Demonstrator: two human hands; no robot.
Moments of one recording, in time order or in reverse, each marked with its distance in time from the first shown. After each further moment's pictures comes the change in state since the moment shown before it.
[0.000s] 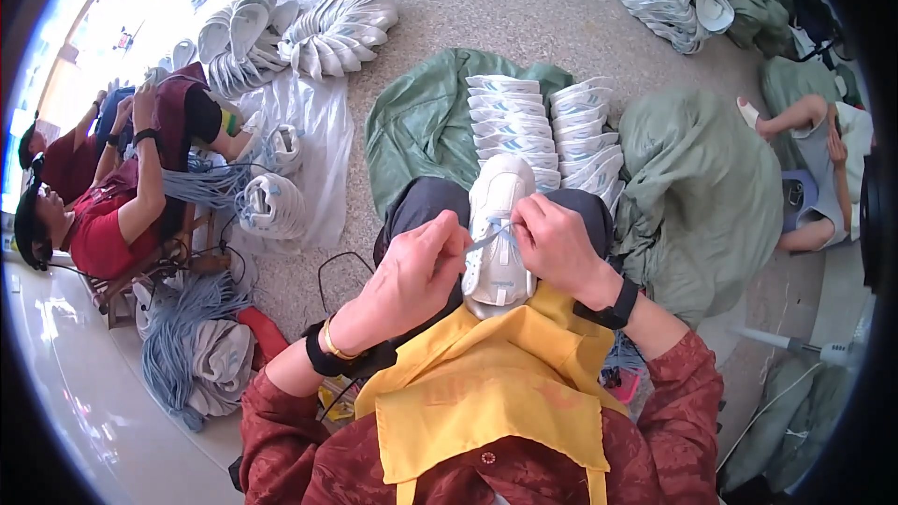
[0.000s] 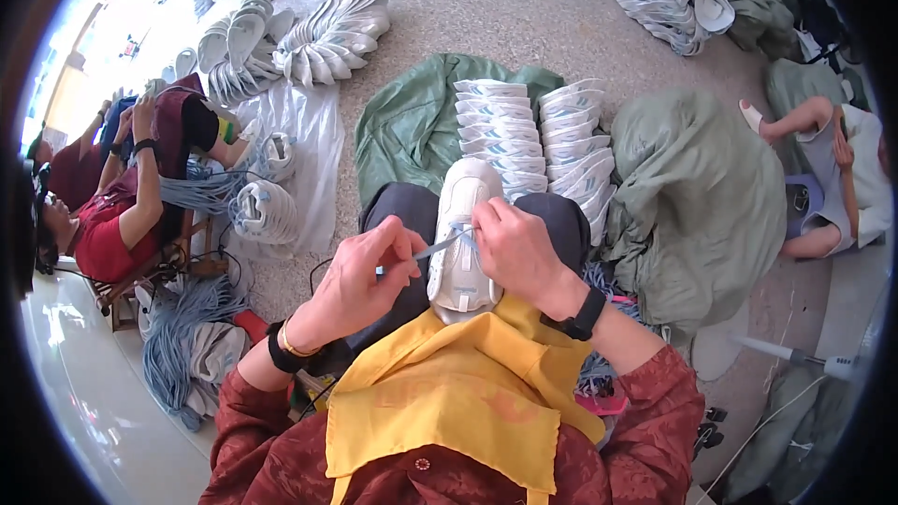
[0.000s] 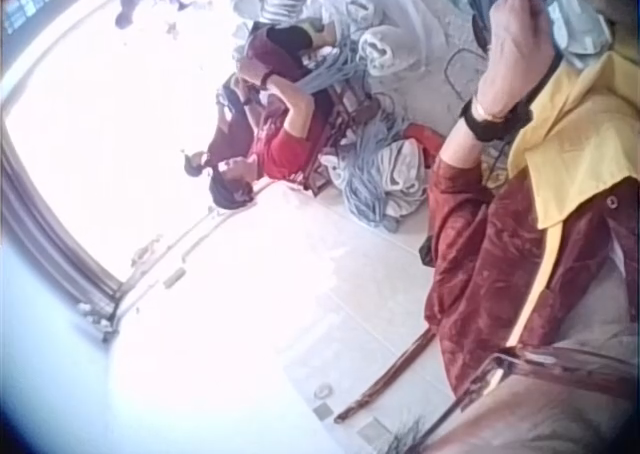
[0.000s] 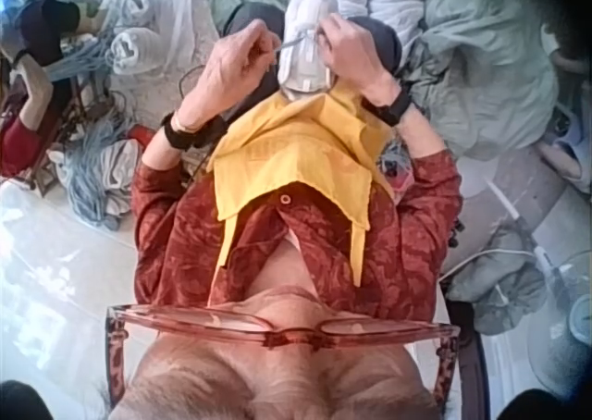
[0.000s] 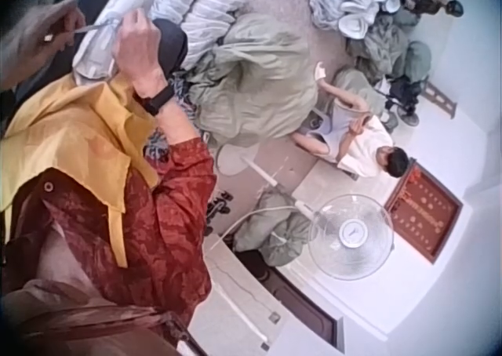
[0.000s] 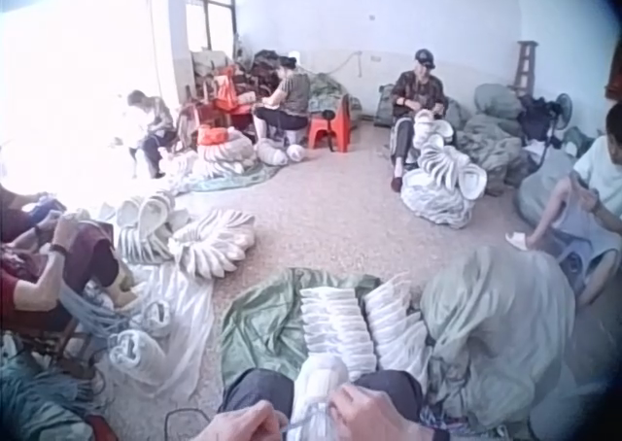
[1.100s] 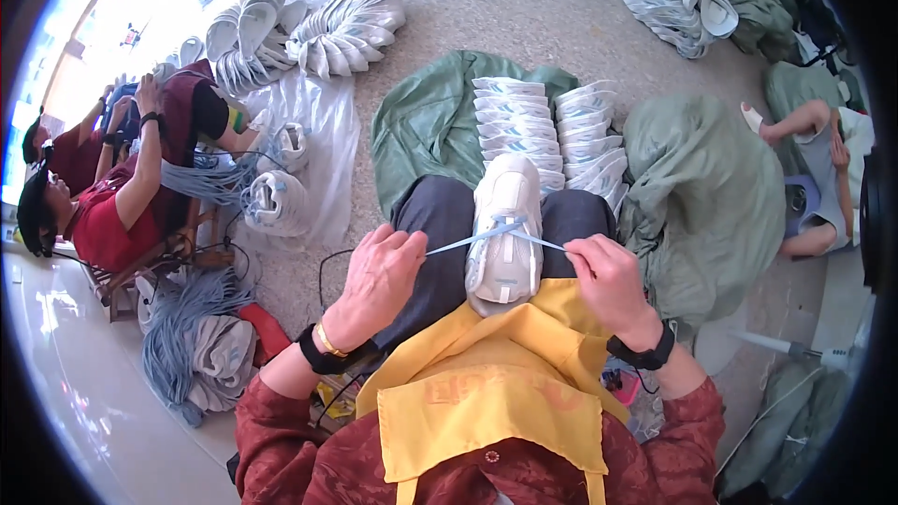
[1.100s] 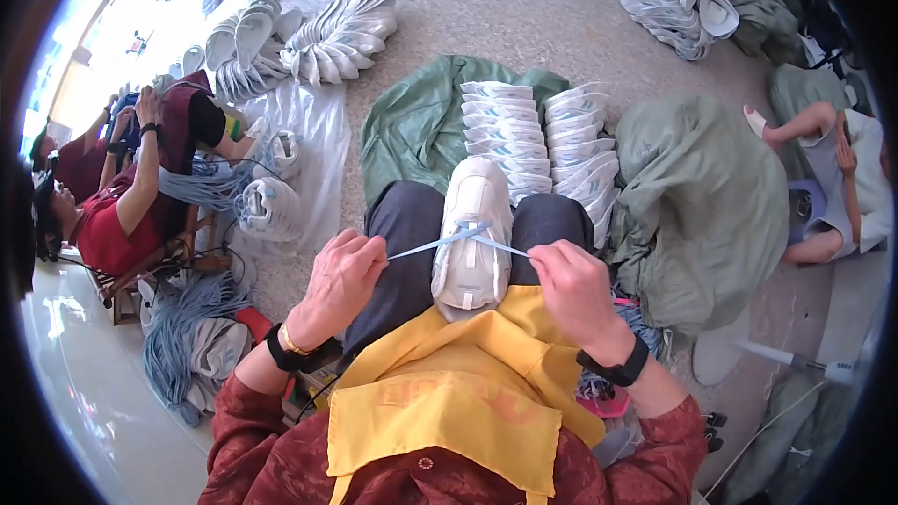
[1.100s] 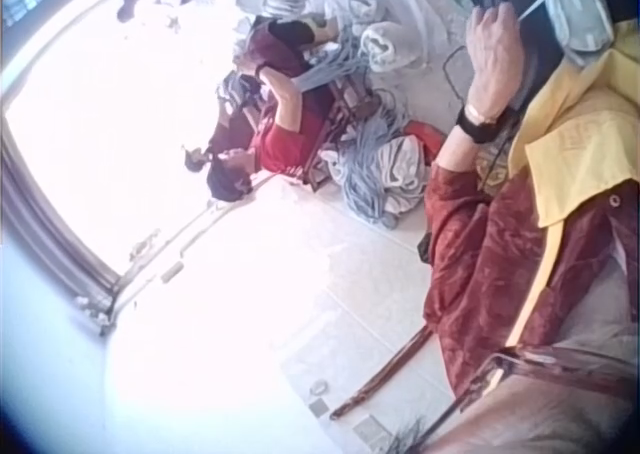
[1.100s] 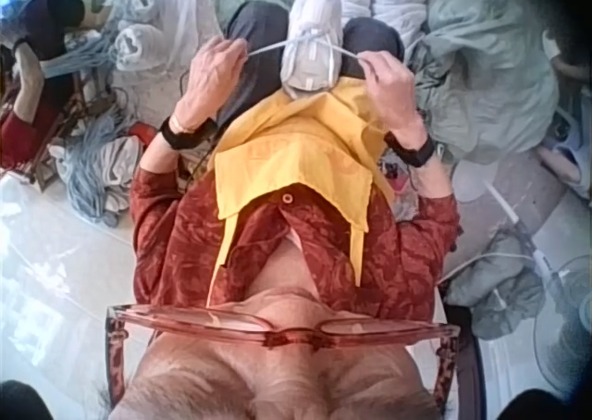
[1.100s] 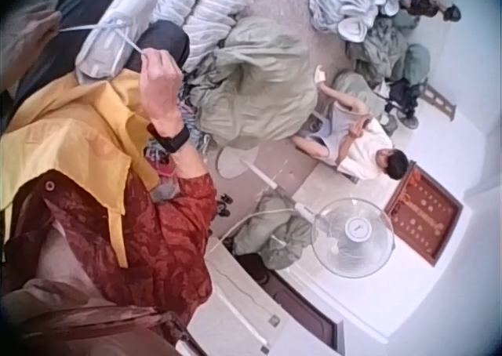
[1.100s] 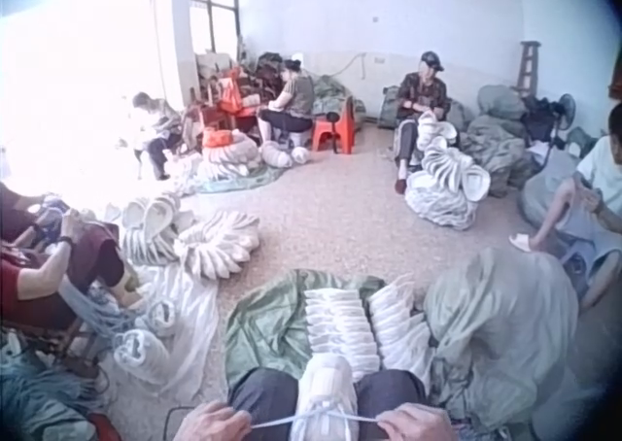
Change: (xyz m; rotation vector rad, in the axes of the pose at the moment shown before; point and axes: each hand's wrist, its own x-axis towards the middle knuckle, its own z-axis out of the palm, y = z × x) left_hand -0.035 -0.035 -0.011 0.653 0.044 0.025; right_hand -0.064 -0.008 -0.045 -0.065 0.117 0.115
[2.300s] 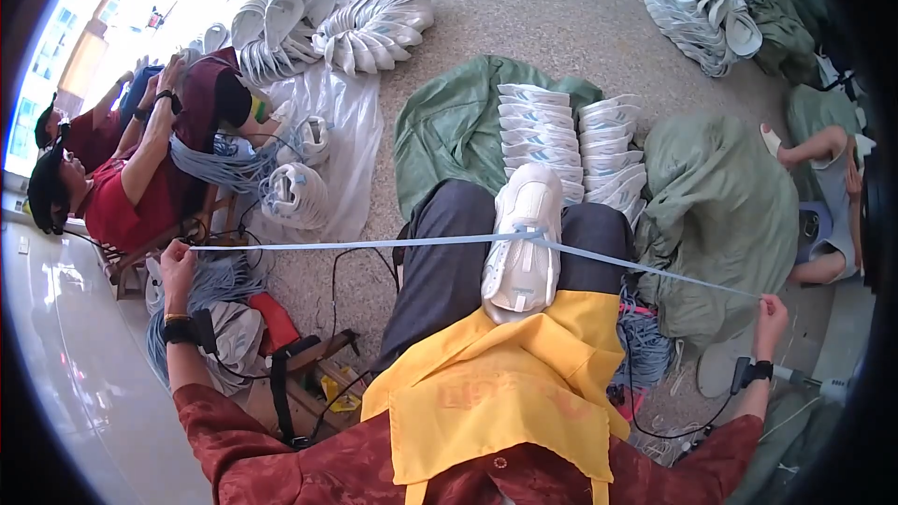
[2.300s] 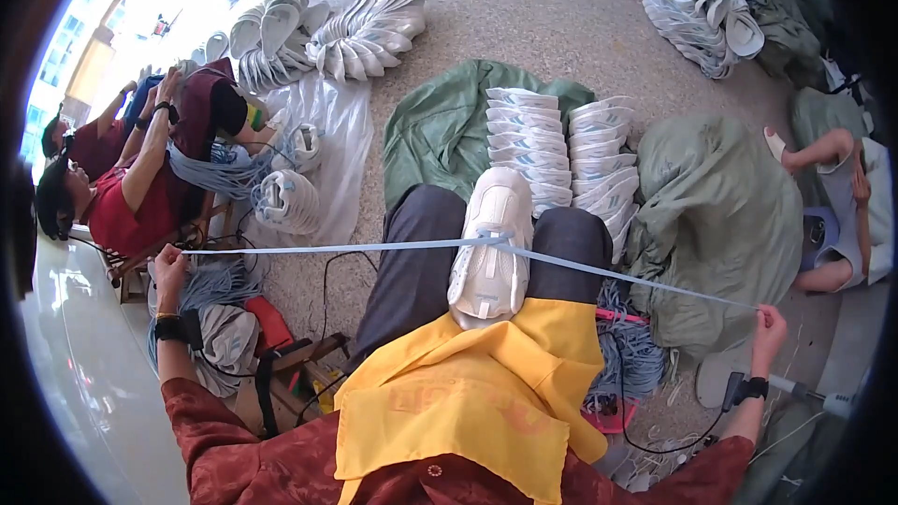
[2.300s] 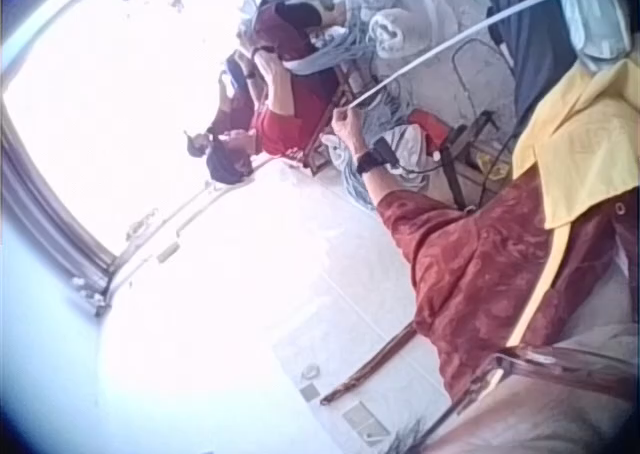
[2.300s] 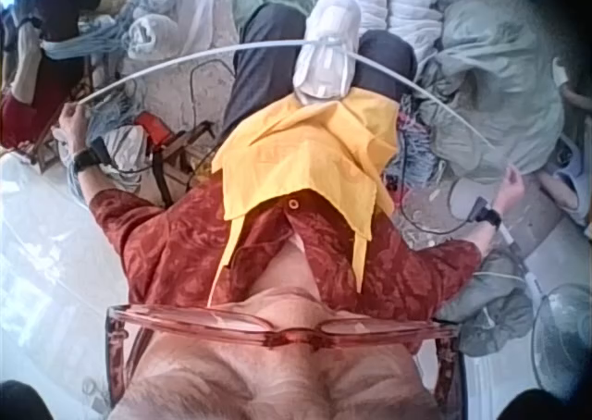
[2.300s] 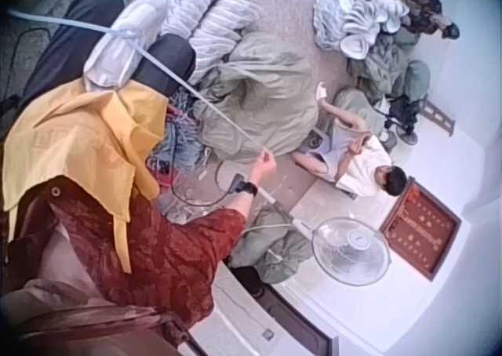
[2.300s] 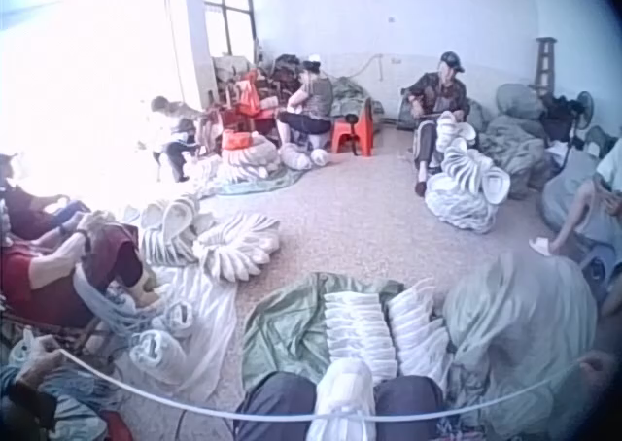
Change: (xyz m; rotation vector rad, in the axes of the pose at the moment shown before) left_hand -0.250 -0.308 -0.195 -0.028 0.402 -0.944; right_hand -0.246 0.307 -0.227 -0.350 0.245 0.761
